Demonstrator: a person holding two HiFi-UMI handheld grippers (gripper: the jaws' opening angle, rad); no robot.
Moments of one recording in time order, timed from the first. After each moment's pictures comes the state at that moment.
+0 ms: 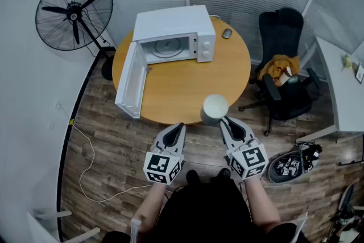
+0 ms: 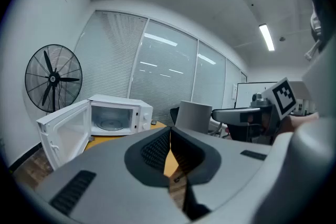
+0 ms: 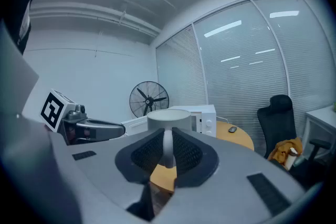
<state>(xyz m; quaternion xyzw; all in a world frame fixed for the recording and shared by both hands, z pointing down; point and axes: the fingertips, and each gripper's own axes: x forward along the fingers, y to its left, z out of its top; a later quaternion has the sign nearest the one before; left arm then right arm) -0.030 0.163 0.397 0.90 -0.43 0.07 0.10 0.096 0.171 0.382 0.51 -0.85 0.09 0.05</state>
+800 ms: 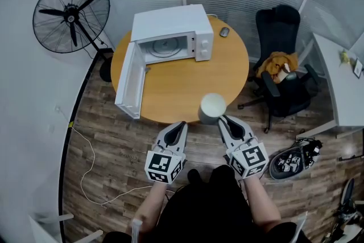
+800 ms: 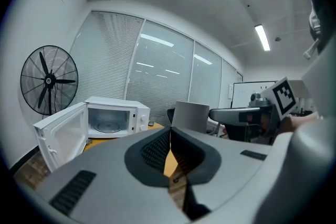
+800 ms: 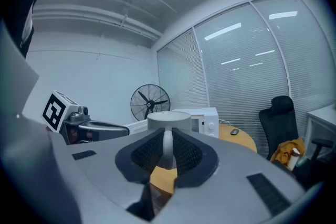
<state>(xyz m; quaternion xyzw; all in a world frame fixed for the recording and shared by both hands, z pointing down) -0.029 0.164 0.392 0.90 -0.41 0.07 0.09 0.085 0.175 0.376 0.51 -0.86 0.08 0.04</state>
